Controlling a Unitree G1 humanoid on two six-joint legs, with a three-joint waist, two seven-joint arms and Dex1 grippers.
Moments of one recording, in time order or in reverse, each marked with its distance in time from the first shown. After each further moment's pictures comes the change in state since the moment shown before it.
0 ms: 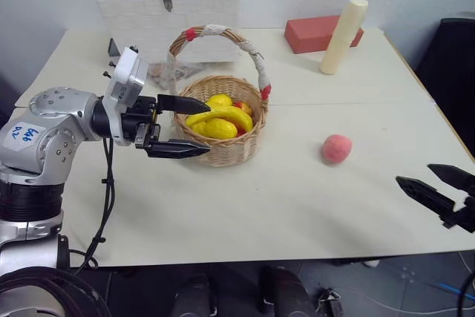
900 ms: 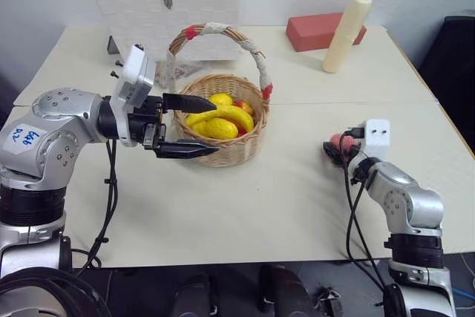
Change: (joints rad) left arm 0.004 -0.005 0.010 -0.073 -0.021 0.052 0.081; right arm -0.525 0.346 0.612 0.545 -0.491 -0.234 -0.444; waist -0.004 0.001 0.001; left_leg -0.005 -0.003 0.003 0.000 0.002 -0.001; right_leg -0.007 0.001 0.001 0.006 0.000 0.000
